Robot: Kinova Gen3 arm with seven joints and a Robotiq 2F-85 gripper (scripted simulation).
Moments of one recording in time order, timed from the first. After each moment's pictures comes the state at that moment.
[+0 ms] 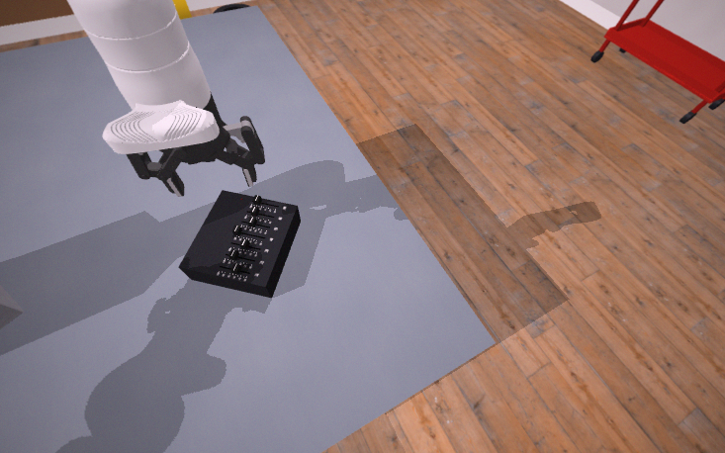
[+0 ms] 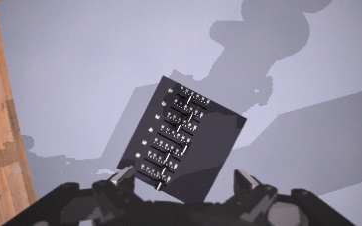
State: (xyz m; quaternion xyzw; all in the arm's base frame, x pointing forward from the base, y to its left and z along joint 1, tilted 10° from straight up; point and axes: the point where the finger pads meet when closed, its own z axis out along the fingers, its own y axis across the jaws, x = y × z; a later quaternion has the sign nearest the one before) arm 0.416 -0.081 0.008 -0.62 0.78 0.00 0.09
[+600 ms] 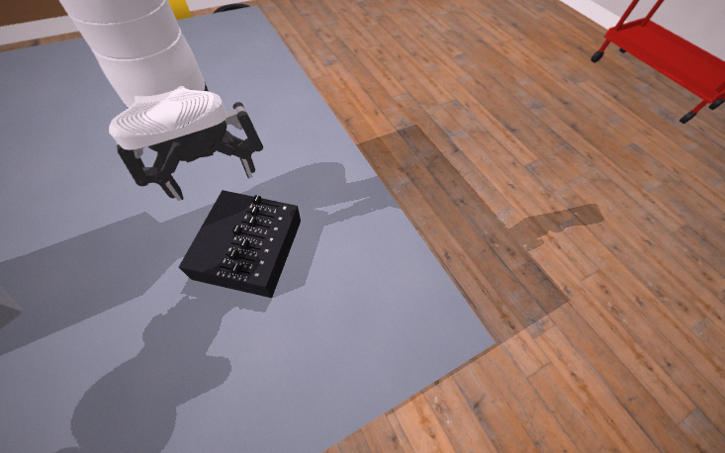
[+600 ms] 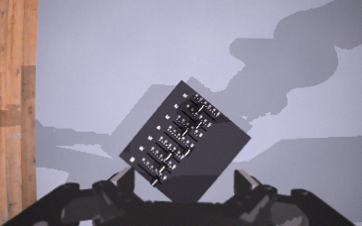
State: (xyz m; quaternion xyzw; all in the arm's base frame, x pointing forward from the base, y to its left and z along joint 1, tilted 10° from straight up) arm 0.414 -0.088 0.019 -0.70 0.71 -0.03 0.09
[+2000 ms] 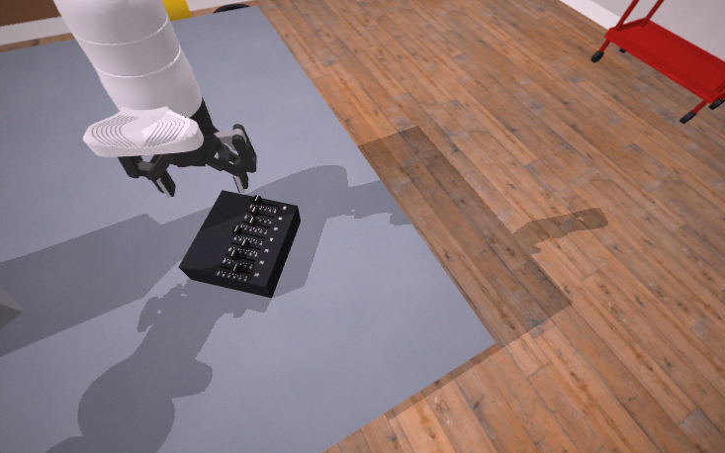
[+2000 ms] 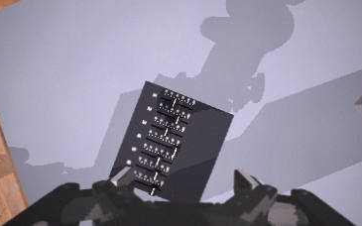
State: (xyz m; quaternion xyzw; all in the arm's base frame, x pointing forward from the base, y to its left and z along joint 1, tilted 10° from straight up) arm 0.404 -0.081 0.006 -0.58 0.81 0.01 0.09
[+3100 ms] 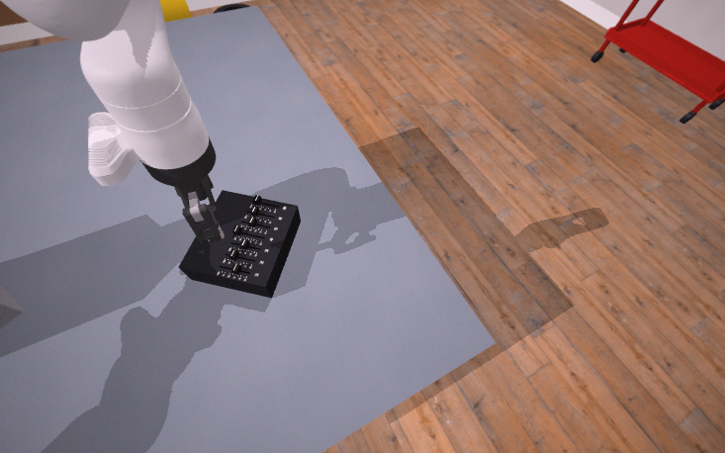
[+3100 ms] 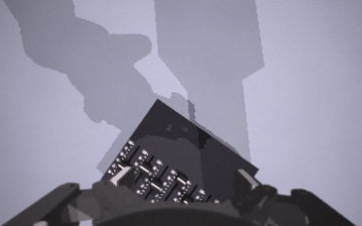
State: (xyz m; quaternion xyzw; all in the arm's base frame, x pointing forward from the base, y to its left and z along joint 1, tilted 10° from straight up) arm 0.400 -0.079 -0.042 0.05 0.99 0.08 0.06
